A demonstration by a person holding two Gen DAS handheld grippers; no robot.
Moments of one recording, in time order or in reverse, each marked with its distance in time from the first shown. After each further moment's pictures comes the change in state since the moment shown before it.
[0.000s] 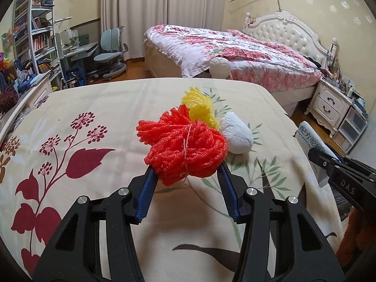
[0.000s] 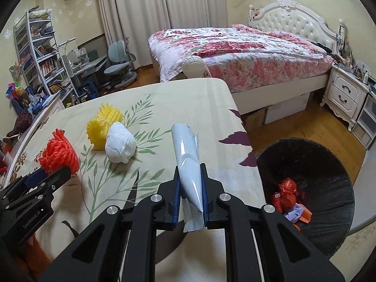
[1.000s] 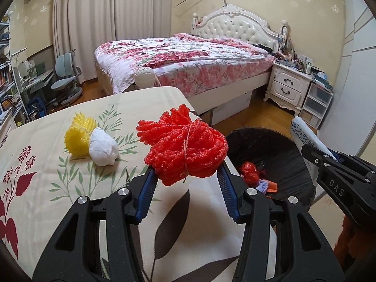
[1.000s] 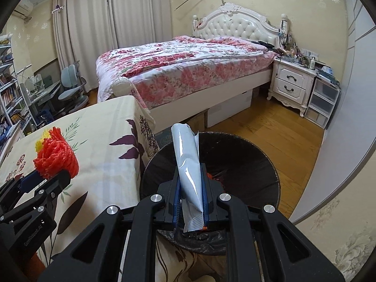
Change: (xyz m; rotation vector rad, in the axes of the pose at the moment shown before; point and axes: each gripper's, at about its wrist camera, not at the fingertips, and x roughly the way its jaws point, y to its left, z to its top) left arm 0.000 -0.151 -0.006 0.202 -0.049 -0.193; right arm -0.049 -0.115 -0.024 0.159 -0.092 -0.279
